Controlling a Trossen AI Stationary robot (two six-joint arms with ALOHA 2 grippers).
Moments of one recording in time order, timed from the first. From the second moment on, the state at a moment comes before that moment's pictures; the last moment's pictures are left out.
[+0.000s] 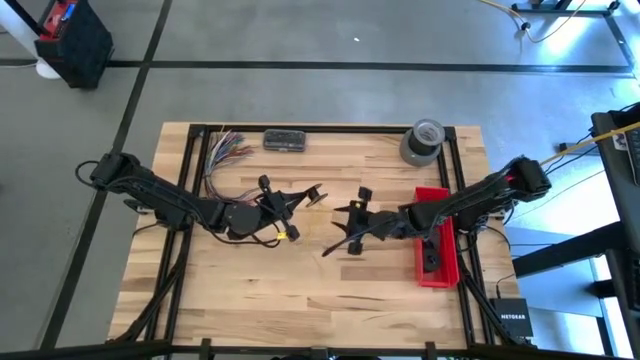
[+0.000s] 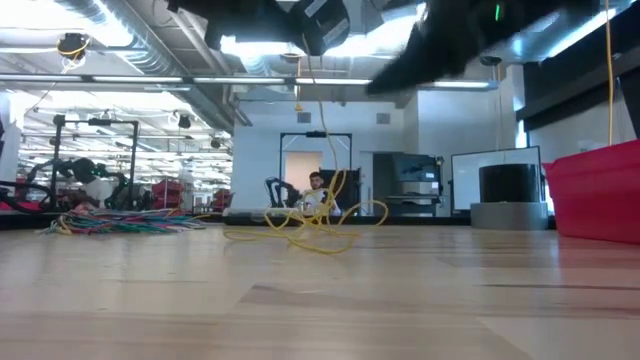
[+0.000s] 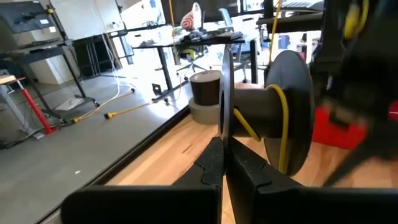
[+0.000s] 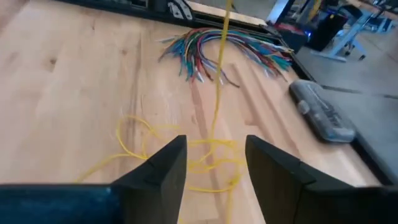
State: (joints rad) left arm -0.31 1.37 0.77 0.46 -0.90 0.00; right arm 0.25 1.49 0.74 0.30 0.51 -0.05
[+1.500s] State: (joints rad) left arm -0.24 1.48 0.77 0.23 -0.90 0.08; right arm 0.18 1.36 0.69 0.46 0.43 0.12
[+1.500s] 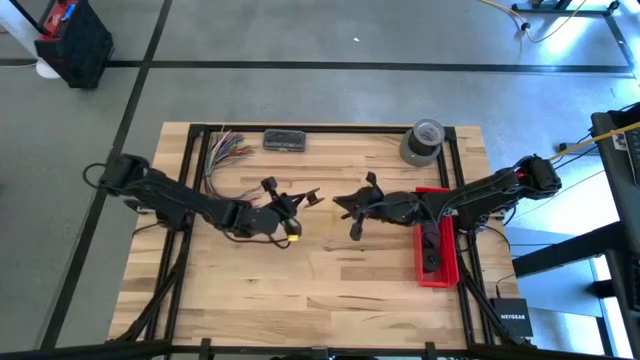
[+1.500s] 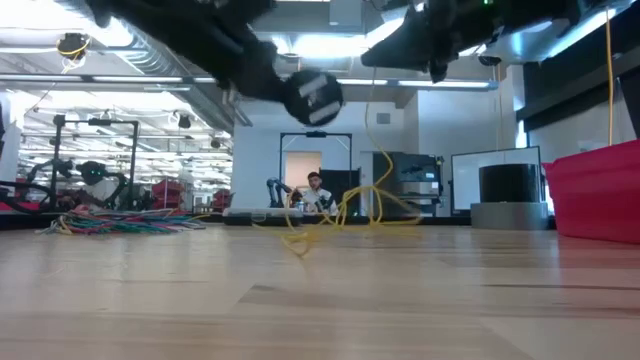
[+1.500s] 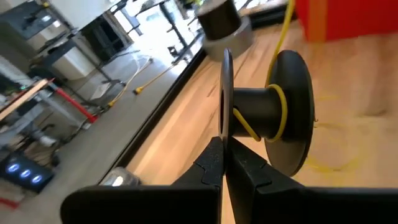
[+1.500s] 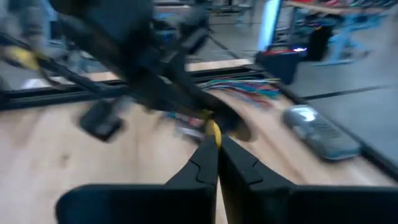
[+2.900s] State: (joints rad) left arm -0.29 1.55 0.84 0.55 -0.93 0.09; right arm 0.15 1.67 0.78 0.56 0.44 0.10
